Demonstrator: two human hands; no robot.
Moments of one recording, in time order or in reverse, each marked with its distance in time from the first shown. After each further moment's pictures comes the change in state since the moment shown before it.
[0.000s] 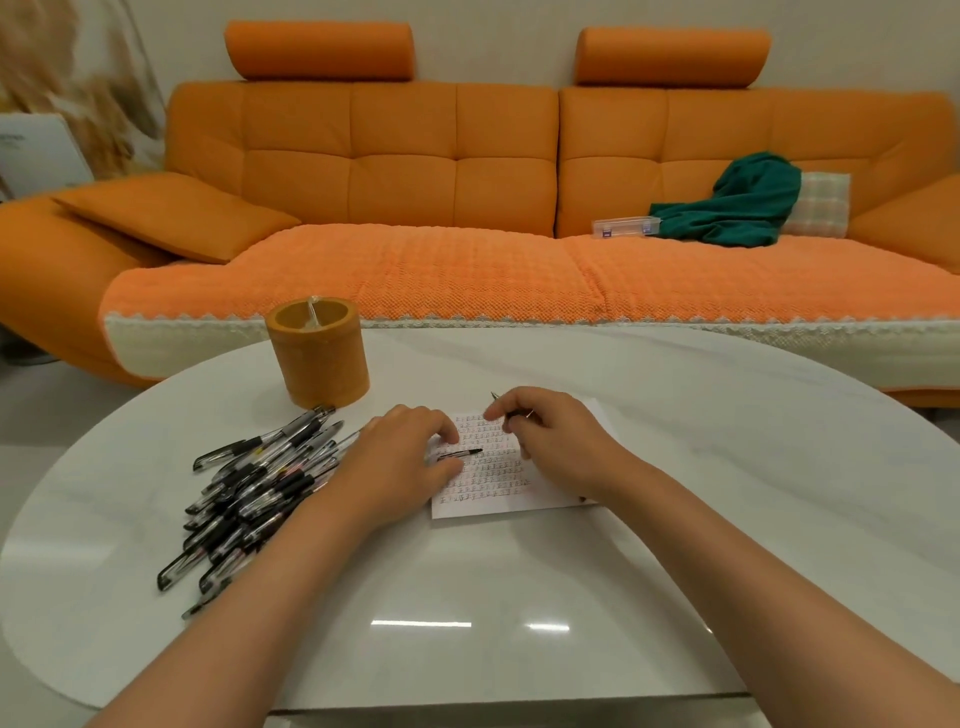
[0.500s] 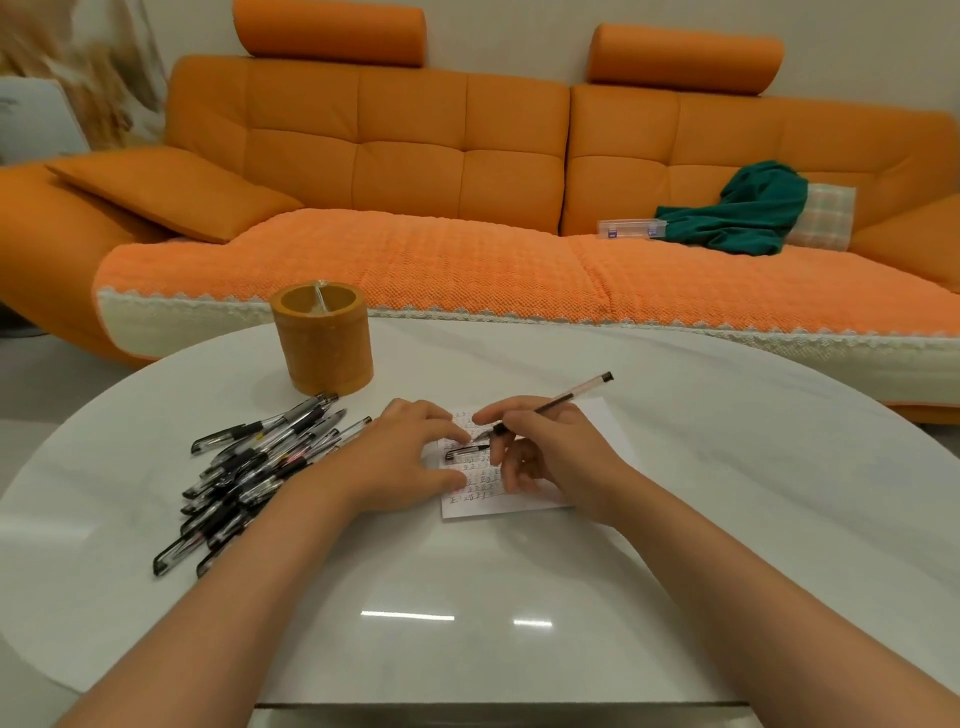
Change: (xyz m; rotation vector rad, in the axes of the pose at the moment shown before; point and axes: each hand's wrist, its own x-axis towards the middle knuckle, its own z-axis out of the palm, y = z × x) left_hand 0.001 -0.012 -0.007 -0.065 -0.213 0.042; right_hand -0.008 -0.012 0.014 0.637 -0.117 0.134
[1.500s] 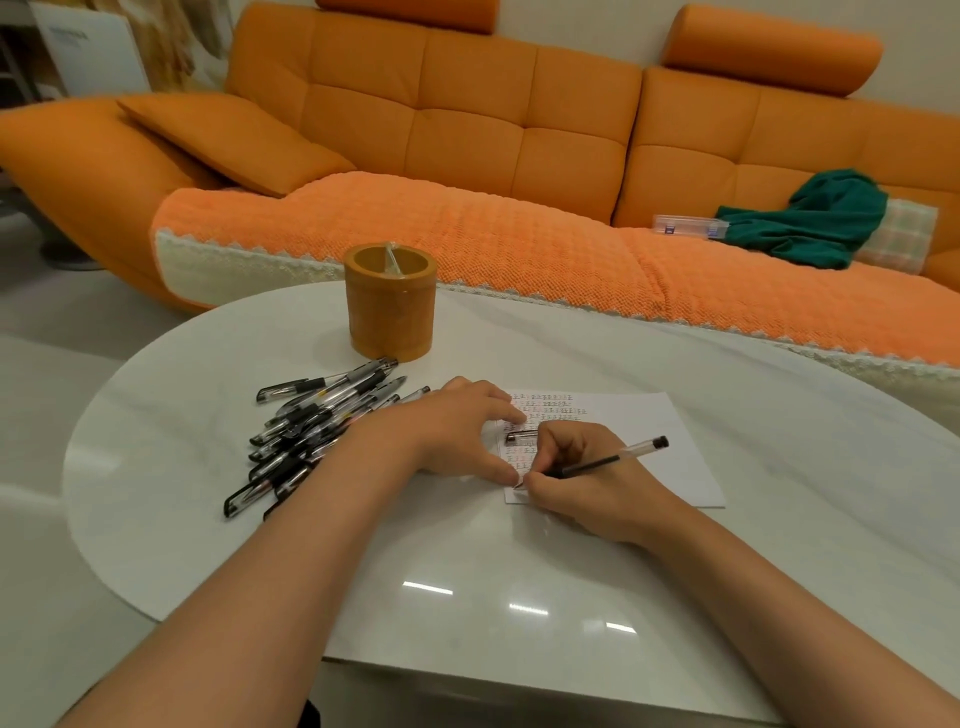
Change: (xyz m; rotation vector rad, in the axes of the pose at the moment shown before) left_hand 0.000 -0.009 -0.012 0.043 -0.157 -0.003; right_hand -0.009 0.016 0.031 -0.450 -0.078 -0.076
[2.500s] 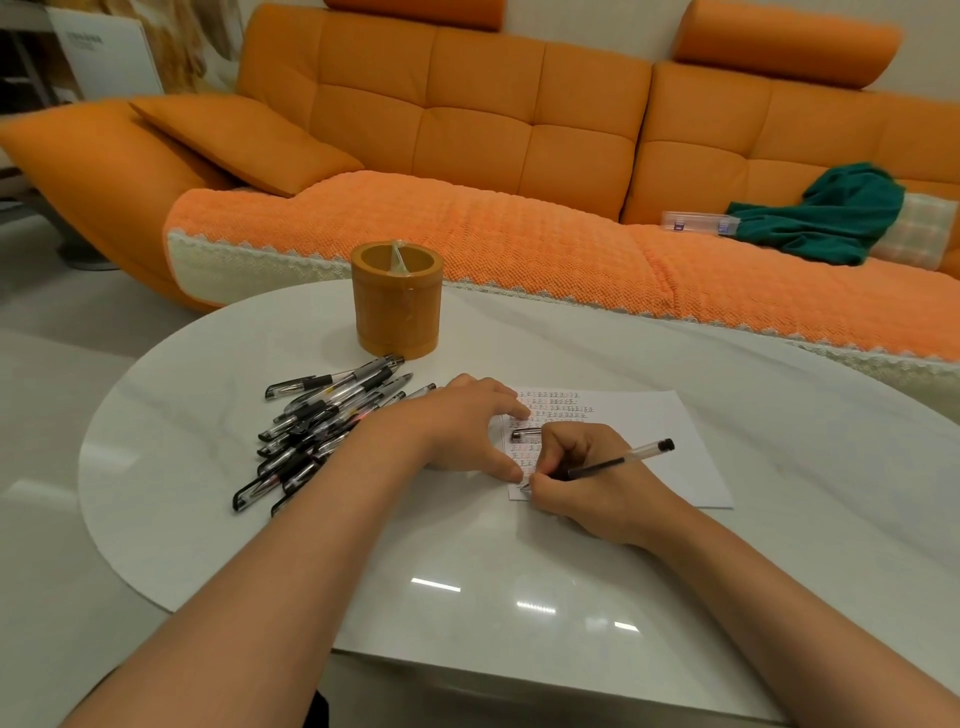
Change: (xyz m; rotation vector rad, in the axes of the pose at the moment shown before) left_hand -0.001 0.003 0.000 0.012 -0.012 -0.032; right_hand -0.003 0.002 0.003 -0.056 0.009 -0.021
